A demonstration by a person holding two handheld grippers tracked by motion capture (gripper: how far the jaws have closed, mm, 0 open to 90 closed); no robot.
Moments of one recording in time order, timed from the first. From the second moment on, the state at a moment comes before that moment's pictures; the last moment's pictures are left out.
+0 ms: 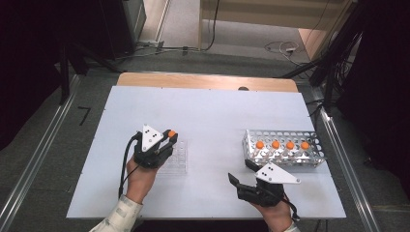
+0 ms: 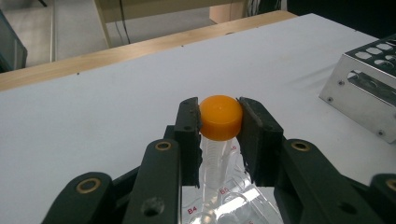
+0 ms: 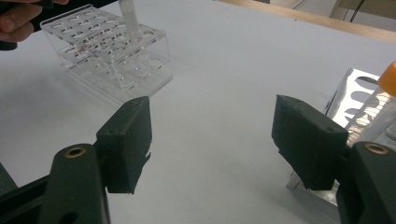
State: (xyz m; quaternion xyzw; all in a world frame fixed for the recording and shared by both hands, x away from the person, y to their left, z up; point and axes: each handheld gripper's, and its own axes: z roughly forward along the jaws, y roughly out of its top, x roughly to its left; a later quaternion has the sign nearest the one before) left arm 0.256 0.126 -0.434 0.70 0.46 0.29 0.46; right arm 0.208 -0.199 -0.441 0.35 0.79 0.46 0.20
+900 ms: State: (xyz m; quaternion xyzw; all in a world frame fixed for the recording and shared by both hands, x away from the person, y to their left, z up) left arm 0.252 0.134 -0.431 0.68 0.49 0.24 0.49; right arm 0.209 -0.203 -0.443 0.36 0.78 0.46 0.20
